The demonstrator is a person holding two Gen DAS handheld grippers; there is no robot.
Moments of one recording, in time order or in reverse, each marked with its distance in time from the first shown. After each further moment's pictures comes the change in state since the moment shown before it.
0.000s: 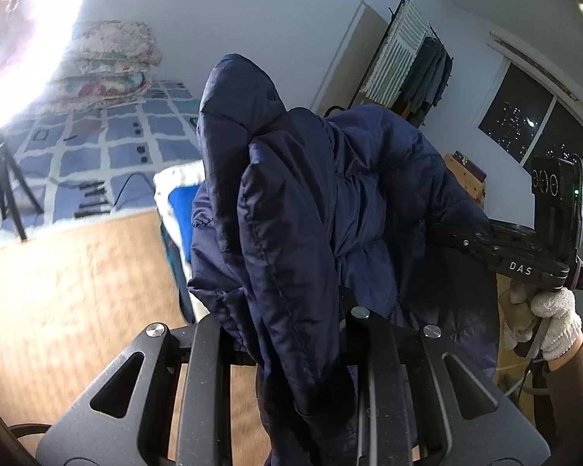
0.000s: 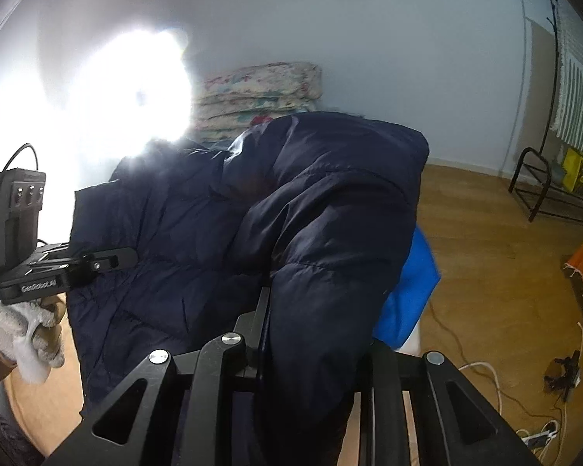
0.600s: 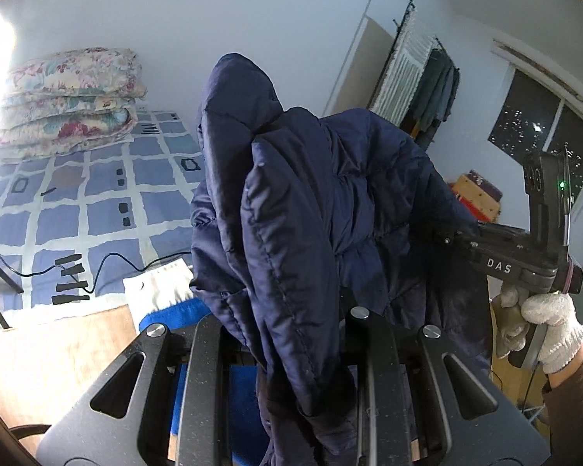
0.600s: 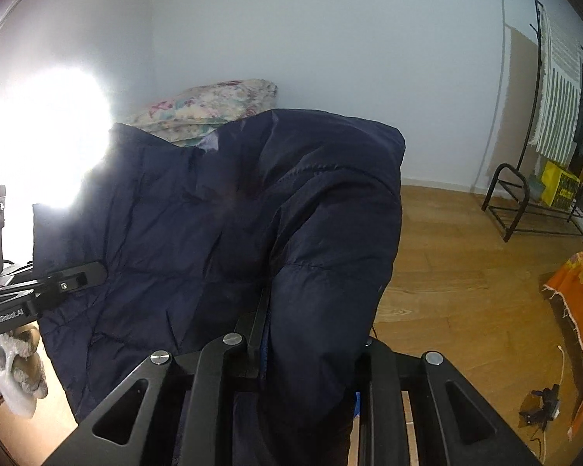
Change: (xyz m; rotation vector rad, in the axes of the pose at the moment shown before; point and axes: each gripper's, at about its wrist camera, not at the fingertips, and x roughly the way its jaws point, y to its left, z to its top) left arm 0.106 0.003 0.109 0.028 -0.064 0.041; right arm 0.081 -0.085 0.099 0.032 -0.042 -0.105
